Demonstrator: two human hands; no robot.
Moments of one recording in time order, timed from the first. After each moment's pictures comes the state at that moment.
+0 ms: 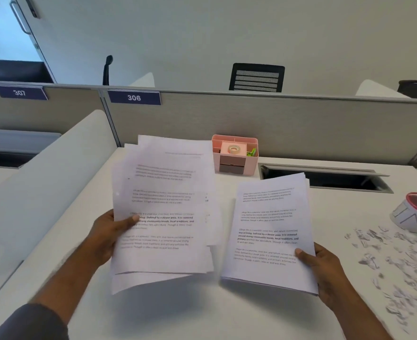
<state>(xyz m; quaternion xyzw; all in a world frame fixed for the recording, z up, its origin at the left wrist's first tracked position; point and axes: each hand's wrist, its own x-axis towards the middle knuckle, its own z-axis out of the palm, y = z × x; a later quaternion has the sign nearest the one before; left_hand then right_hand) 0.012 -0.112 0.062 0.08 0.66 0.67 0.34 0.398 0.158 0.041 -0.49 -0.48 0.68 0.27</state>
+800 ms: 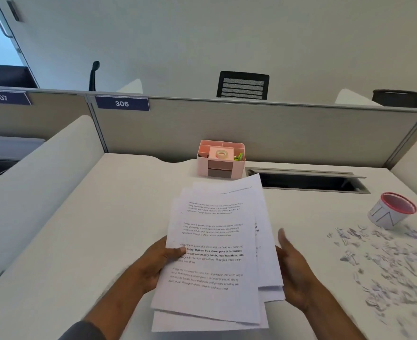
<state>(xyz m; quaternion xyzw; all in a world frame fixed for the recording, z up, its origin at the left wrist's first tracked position) 0.115 -0.055 0.028 0.14 0.51 0.59 0.60 0.378 0.125 0.068 -0.30 -0.35 0.88 0.09</state>
